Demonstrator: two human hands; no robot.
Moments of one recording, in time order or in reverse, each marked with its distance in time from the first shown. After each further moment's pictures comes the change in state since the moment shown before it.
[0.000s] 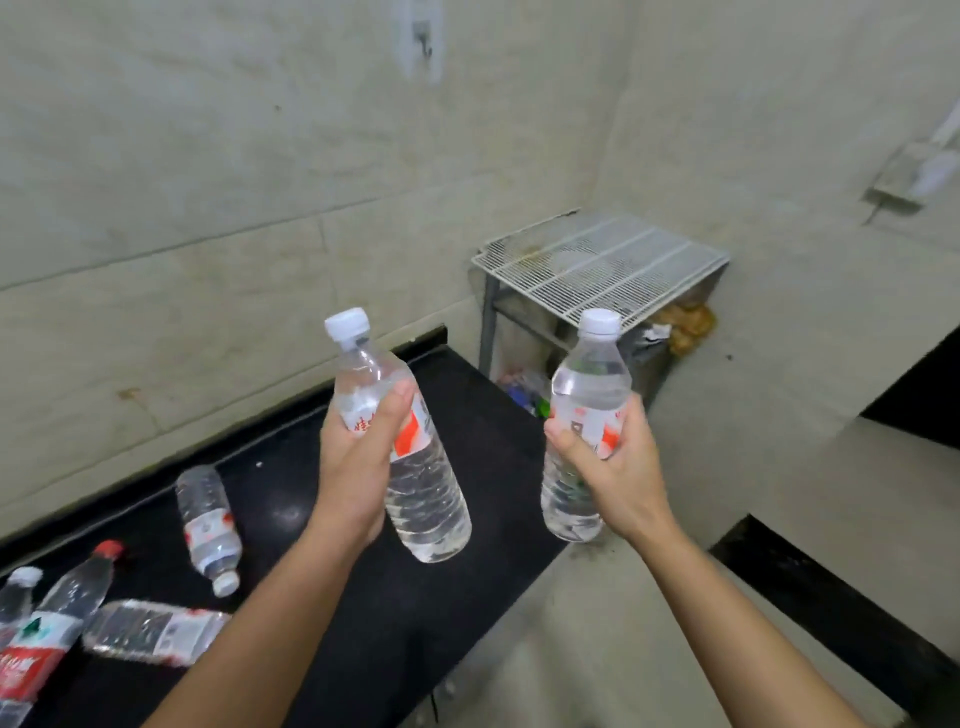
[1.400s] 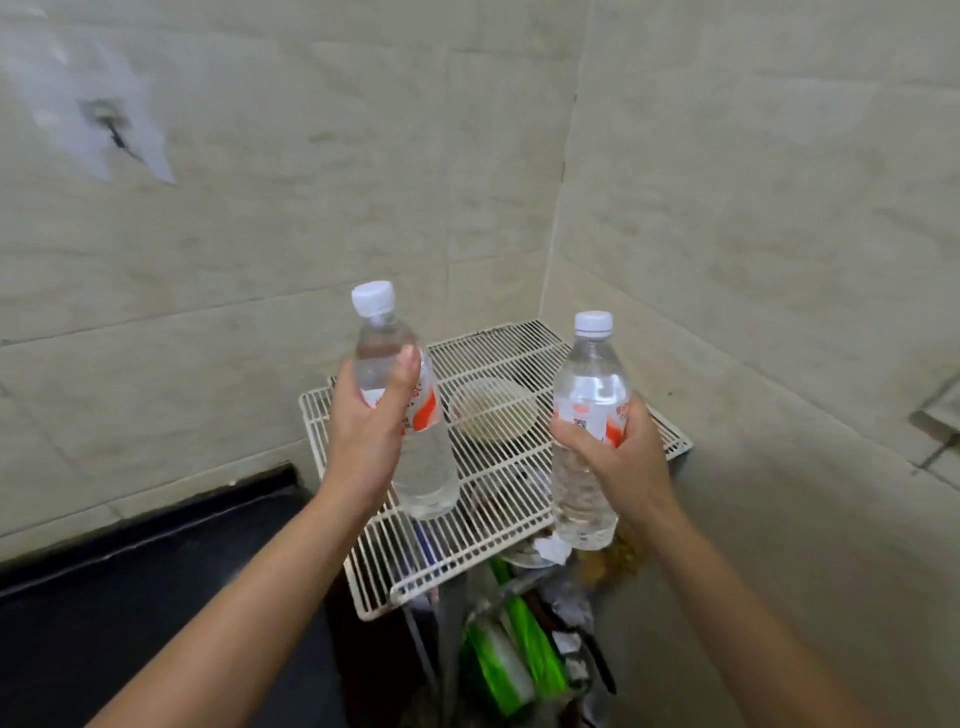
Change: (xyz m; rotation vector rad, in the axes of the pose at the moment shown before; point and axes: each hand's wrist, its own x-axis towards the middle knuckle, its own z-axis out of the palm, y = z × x) left_hand 0.314 -0.118 0.439 0.158 0.166 0.208; right_hand 0.515 0.119 -0.246 0.069 -0.240 0.019
